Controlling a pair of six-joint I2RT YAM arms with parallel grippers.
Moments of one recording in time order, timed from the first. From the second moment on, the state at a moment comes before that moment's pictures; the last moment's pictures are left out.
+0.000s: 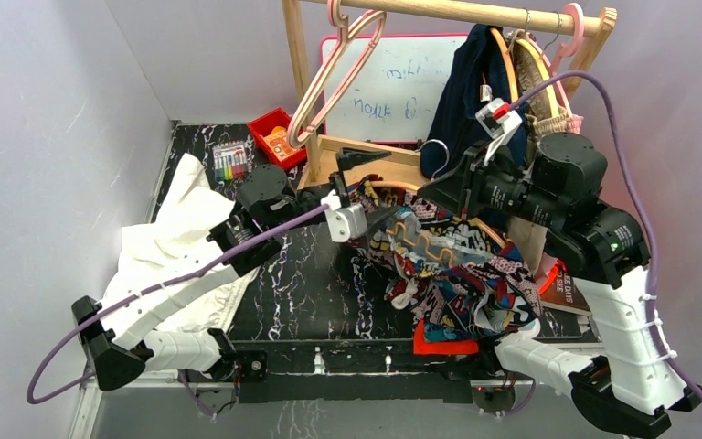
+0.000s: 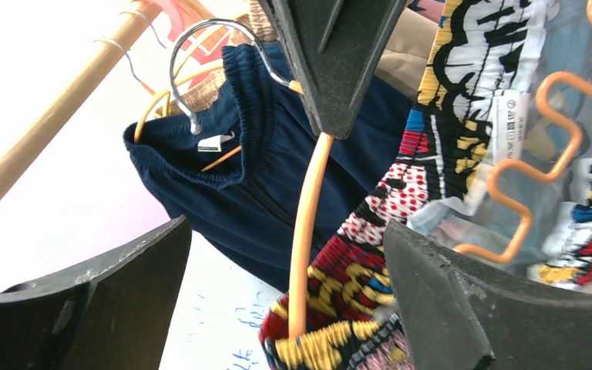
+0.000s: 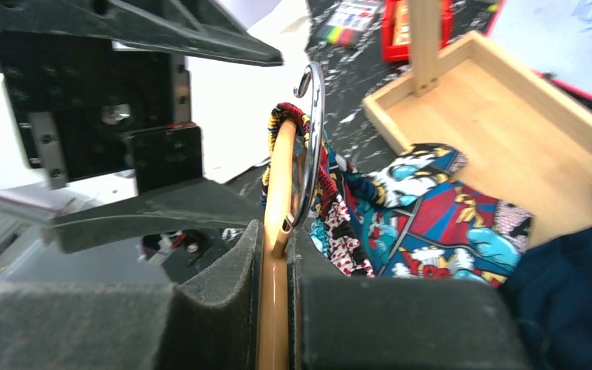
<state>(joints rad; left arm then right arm) -0.93 1.20 1.22 0.14 0.48 0.75 0.57 1.00 1.65 -0.88 -0.44 0.28</state>
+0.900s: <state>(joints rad) -0.93 0.66 0.79 0.22 0.32 0.43 0.58 1.24 1.91 -0.77 0.19 0.11</state>
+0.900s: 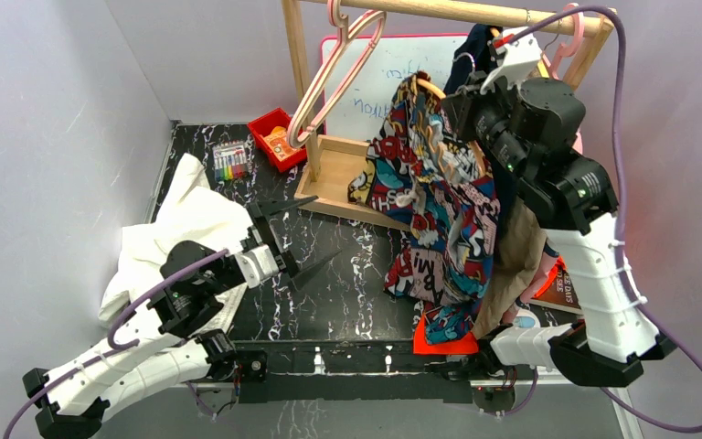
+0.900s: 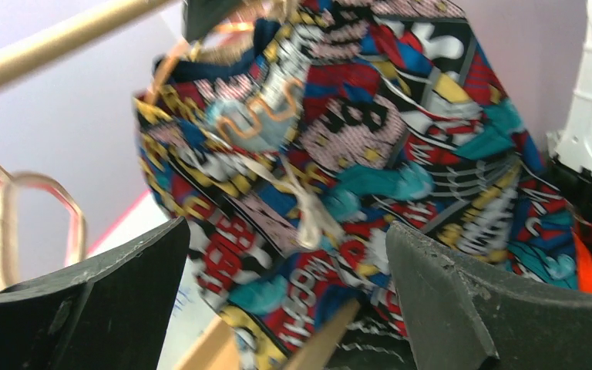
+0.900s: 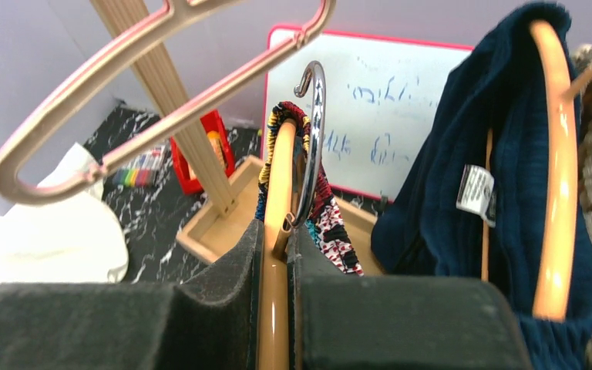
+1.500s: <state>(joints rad) -0.93 0.60 0.42 0.34 0.23 0.23 0.57 1.38 1.97 -0.42 0.31 0.06</state>
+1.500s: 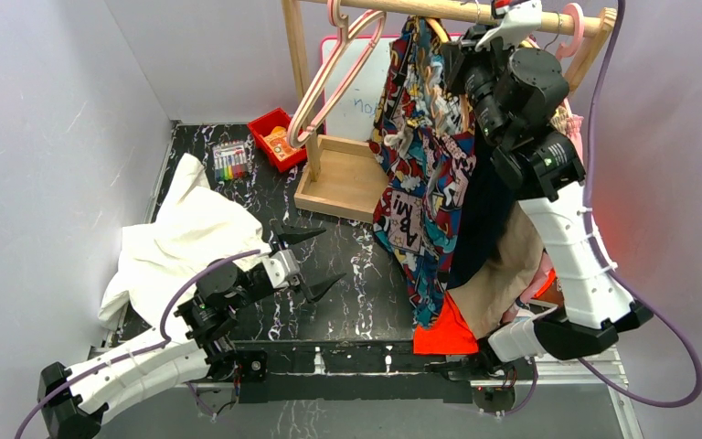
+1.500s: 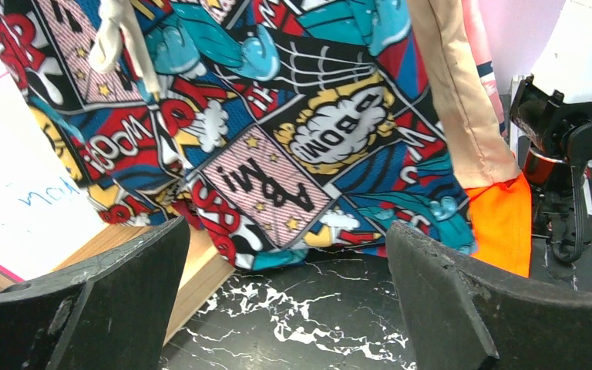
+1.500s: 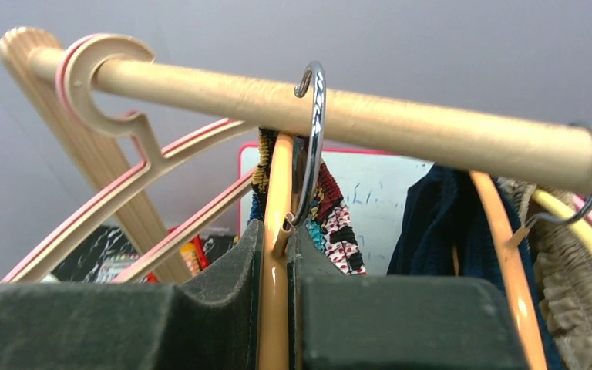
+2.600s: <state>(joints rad) -0.93 0.62 0.40 0.36 0.24 0.20 0.42 1.57 2.04 -0.34 0.24 0.16</state>
